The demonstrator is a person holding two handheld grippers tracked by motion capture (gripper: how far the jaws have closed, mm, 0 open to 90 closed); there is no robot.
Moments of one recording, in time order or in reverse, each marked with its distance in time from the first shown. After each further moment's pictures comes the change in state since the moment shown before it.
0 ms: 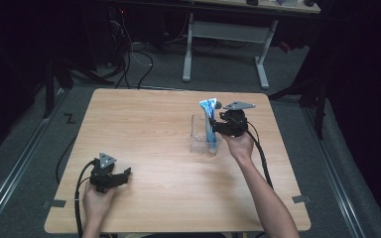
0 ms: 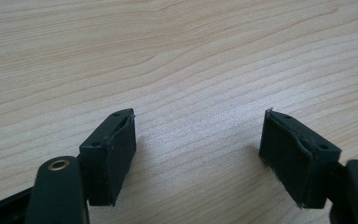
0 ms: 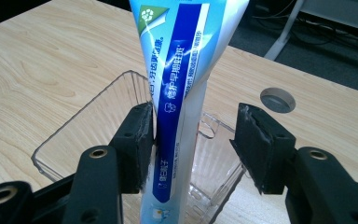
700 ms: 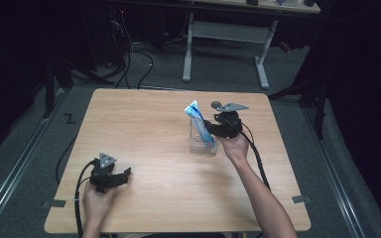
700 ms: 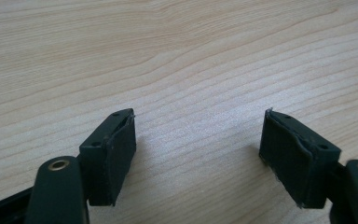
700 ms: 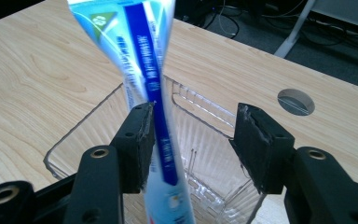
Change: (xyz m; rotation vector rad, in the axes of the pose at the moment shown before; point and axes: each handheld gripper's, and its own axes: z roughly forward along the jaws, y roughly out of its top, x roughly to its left) left arm 0.000 0.000 0.000 0.000 0.000 -0.001; right arm 0.014 0.000 0.009 0.011 0.024 -0.028
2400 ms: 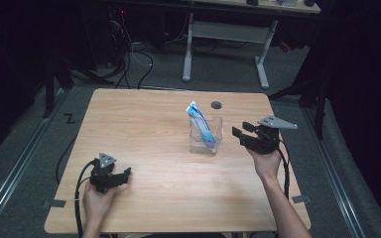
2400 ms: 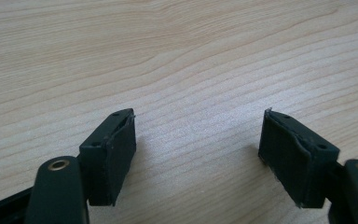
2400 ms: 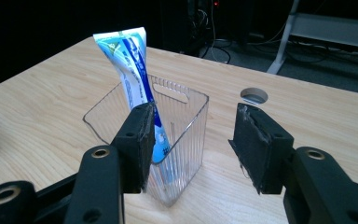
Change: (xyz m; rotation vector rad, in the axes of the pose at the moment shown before) left arm 0.000 0.000 0.000 -0.001 0.000 -0.004; right arm -0.029 -0.041 -0.102 -0.161 0.007 0.111
